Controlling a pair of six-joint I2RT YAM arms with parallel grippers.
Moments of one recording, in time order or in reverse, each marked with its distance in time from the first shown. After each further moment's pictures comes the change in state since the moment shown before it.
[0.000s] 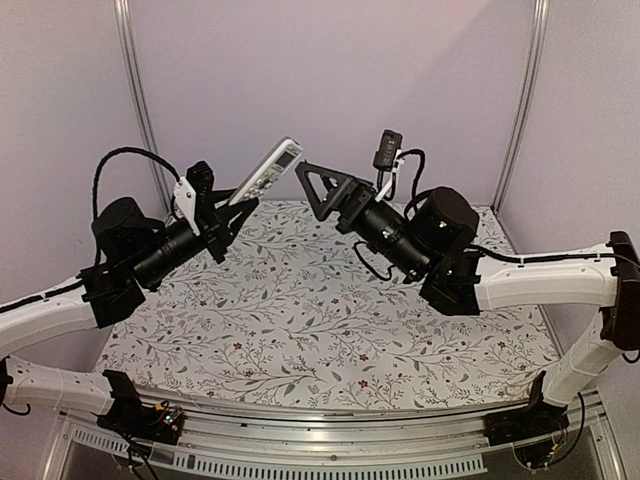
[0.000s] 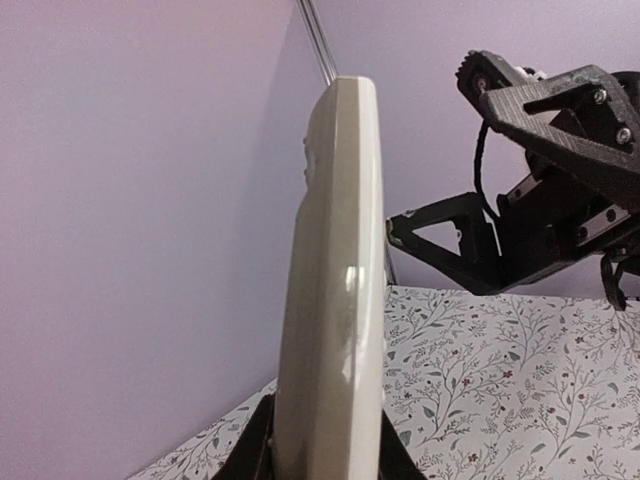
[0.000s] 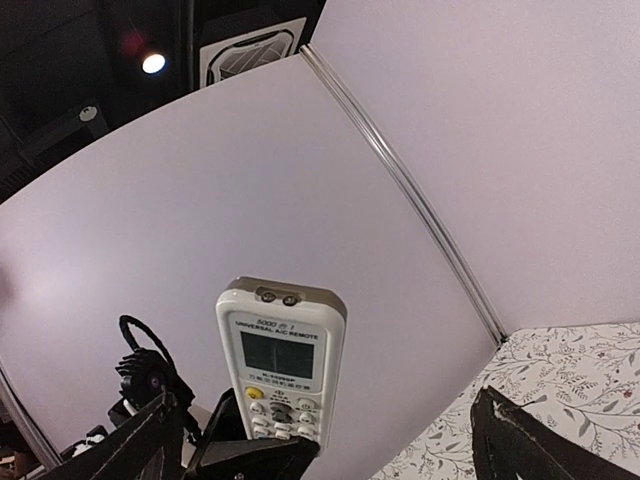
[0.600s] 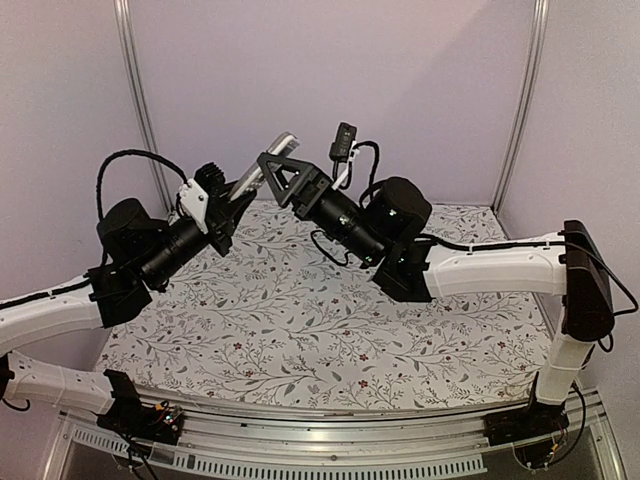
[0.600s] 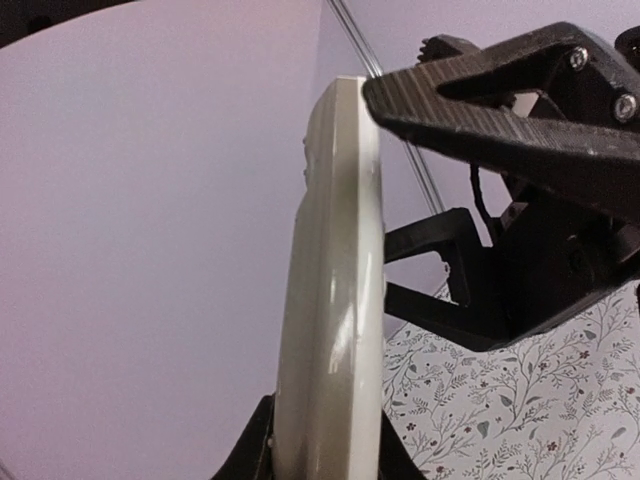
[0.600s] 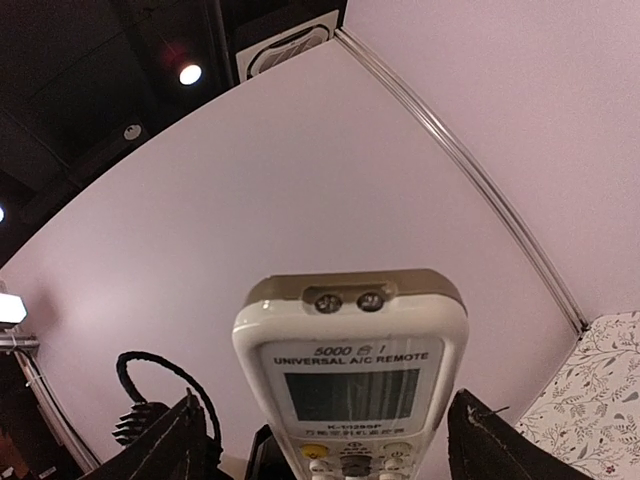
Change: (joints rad) left arm -0.032 0.042 -0.001 0.073 -0.158 0.180; right arm 0.003 0.275 0.280 0.079 -0.108 0.158
